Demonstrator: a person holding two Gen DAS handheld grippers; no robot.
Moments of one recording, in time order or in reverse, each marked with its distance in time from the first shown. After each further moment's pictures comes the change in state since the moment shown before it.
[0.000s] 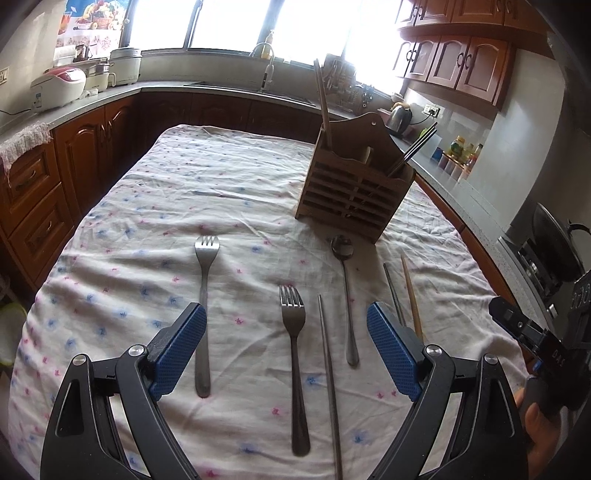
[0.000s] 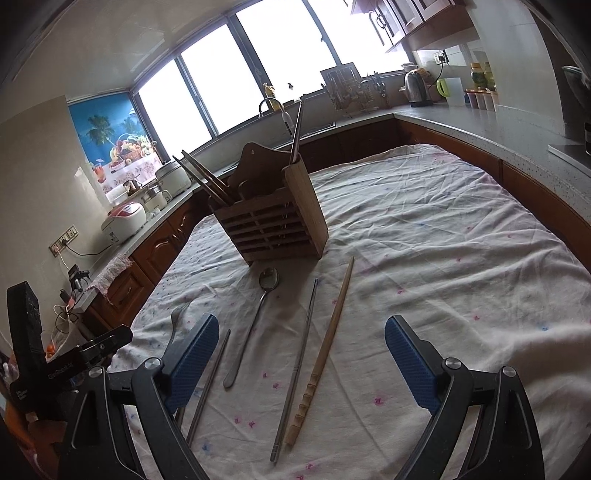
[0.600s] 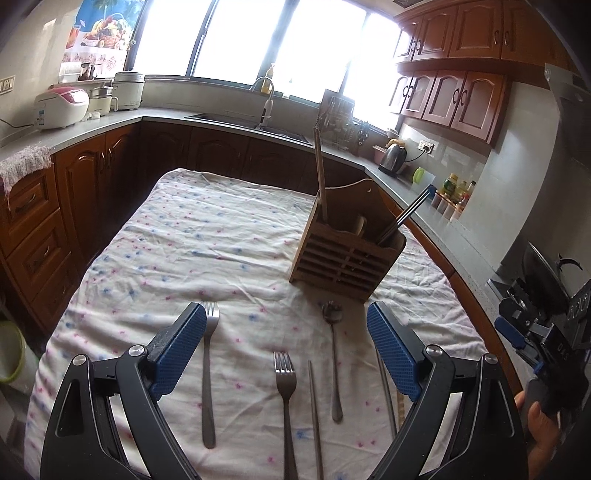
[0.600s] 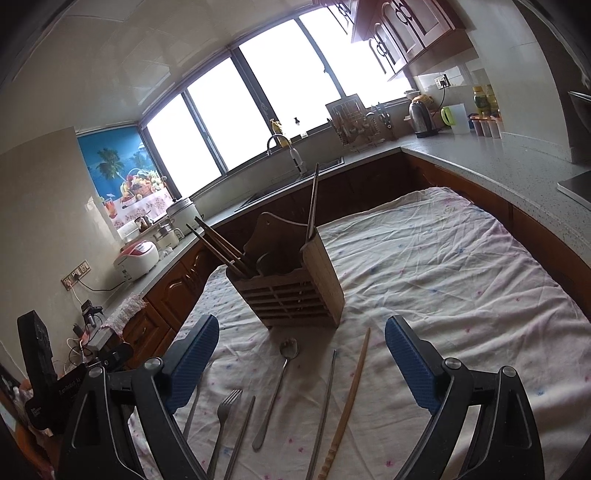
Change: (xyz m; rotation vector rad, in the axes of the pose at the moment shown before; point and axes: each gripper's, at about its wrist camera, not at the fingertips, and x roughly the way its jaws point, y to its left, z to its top) left arm -0.024 0.005 0.050 -0.030 -0.129 -0.031; right arm -0.015 0.006 0.058 0.035 -0.127 0.048
